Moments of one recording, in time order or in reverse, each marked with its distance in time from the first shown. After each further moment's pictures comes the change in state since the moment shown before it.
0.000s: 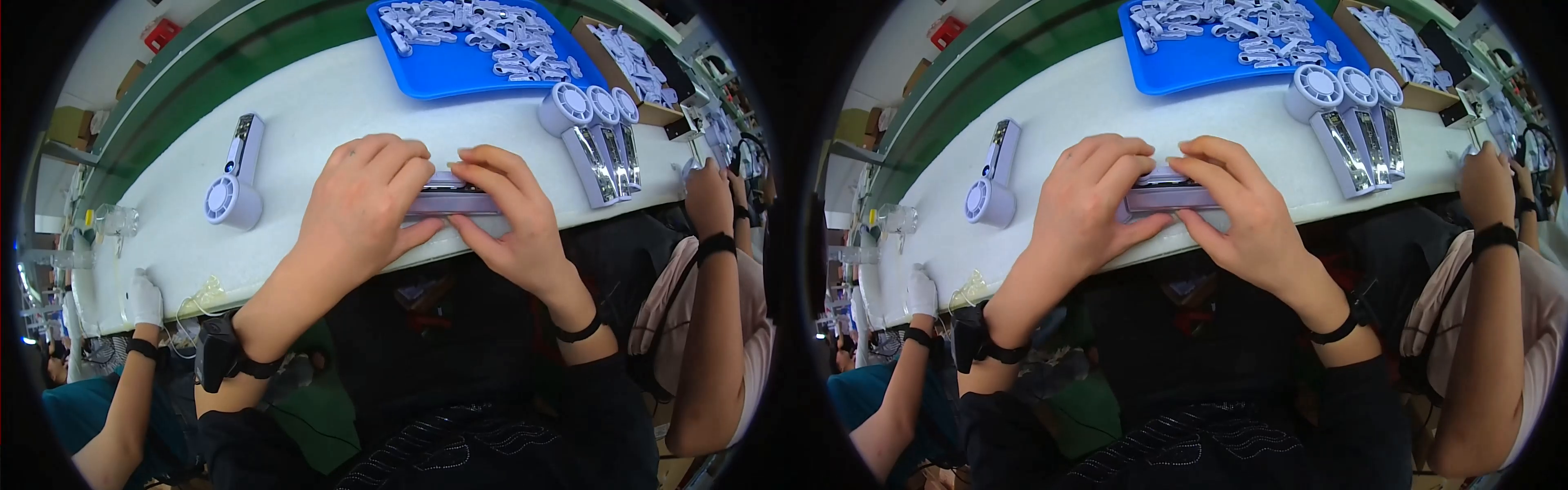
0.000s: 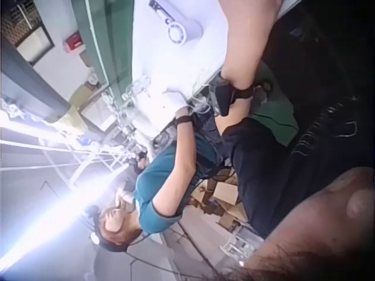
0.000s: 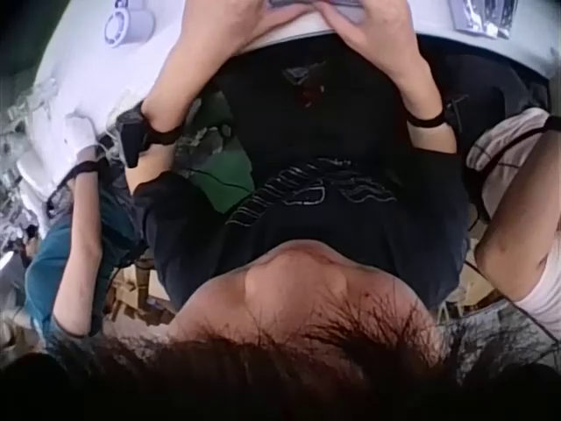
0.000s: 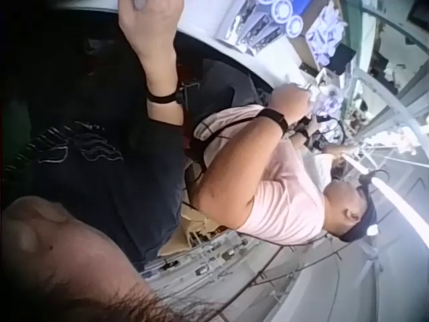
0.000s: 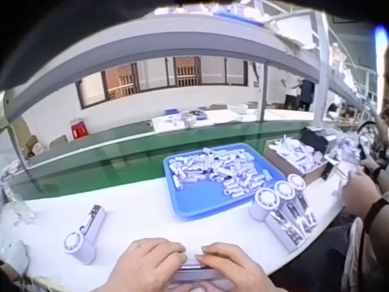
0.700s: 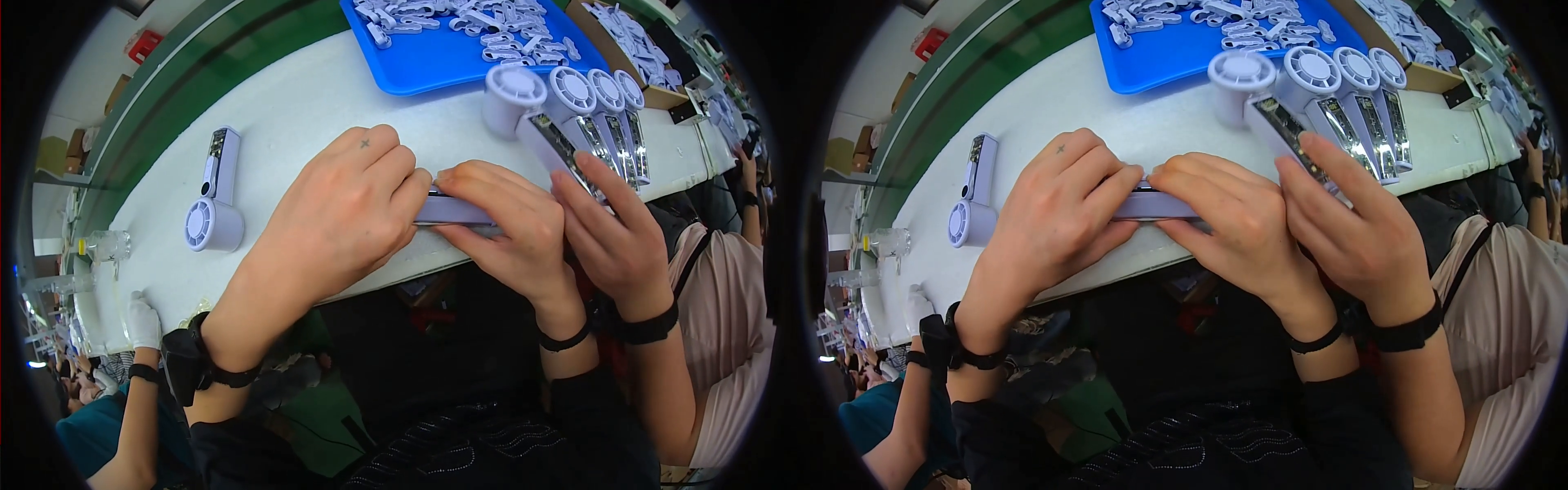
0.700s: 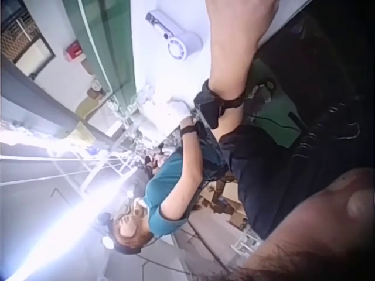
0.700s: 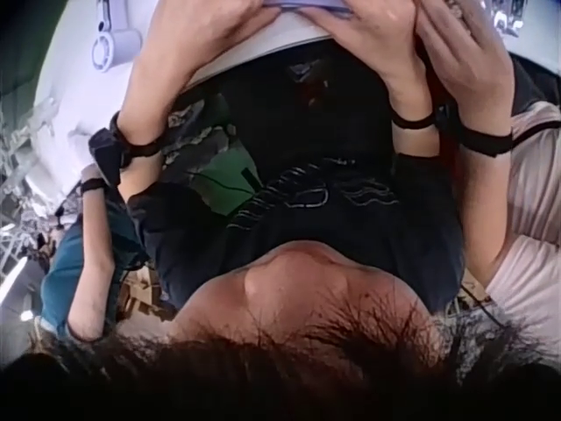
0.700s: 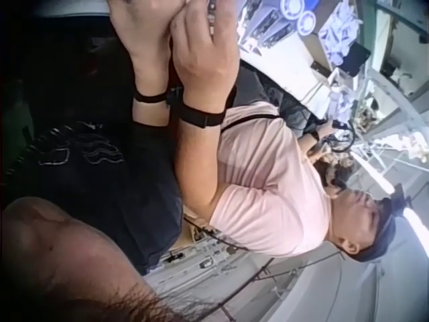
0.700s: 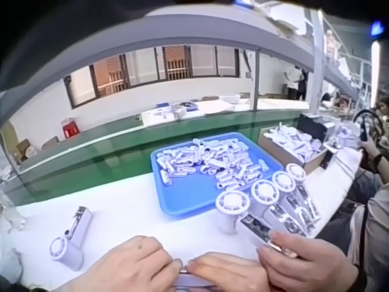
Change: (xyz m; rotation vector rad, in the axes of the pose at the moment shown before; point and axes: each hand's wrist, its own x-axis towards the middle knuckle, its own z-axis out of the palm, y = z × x) left_hand 0.029 -0.013 -0.018 0.079 -0.252 0.235; right_hand 0.005 0.014 0.006 -0.015 0.105 -0.091
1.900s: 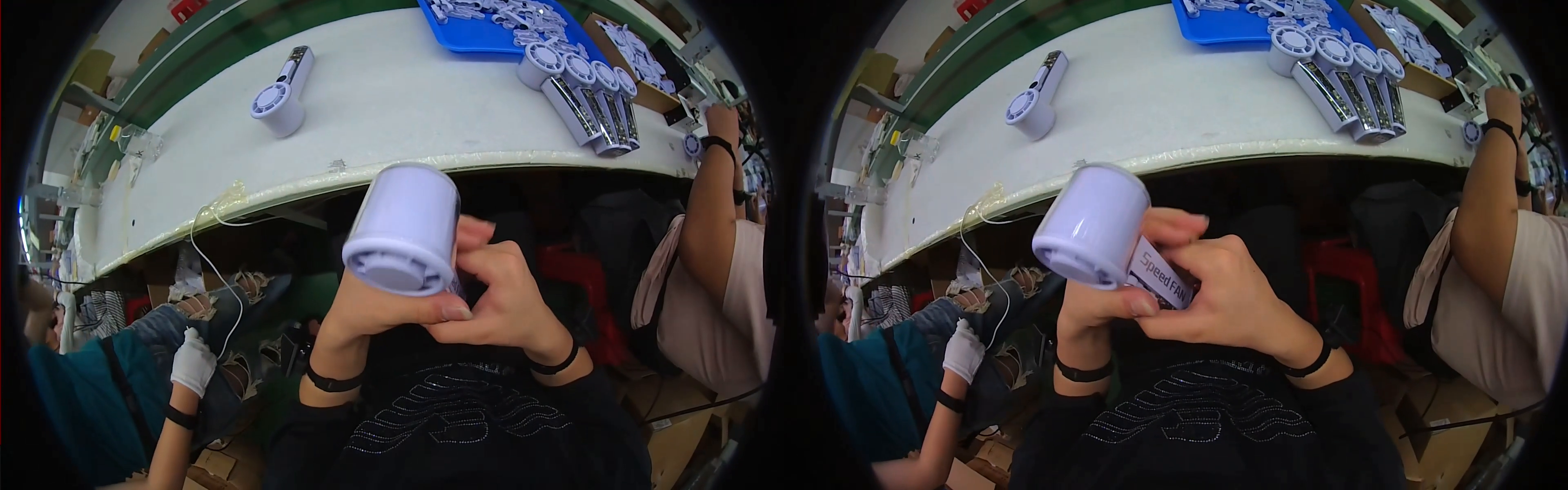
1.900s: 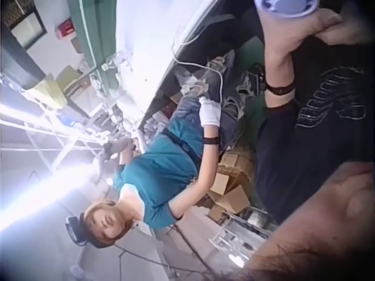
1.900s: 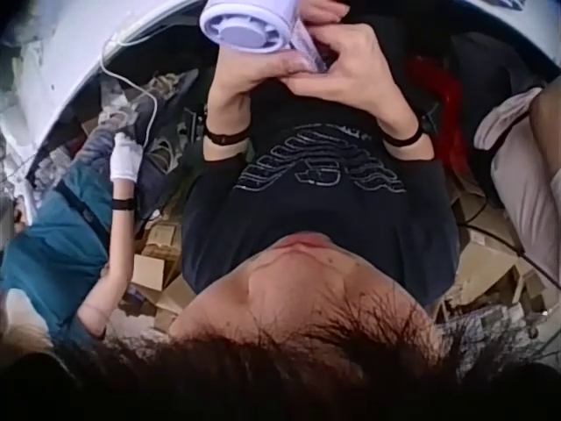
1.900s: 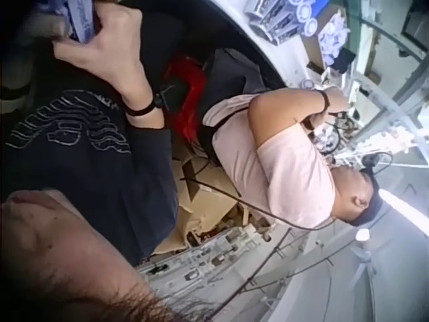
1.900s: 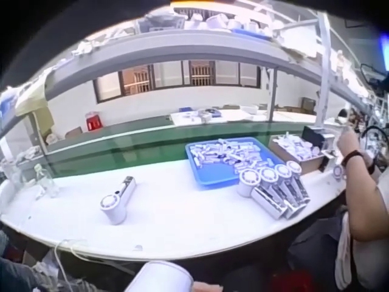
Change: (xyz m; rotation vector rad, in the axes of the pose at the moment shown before) left_hand -0.119 0.162 0.019 -1.705 0.414 -0.618; right_hand -0.081 -0.141 0.001 0.478 -0.410 0.358
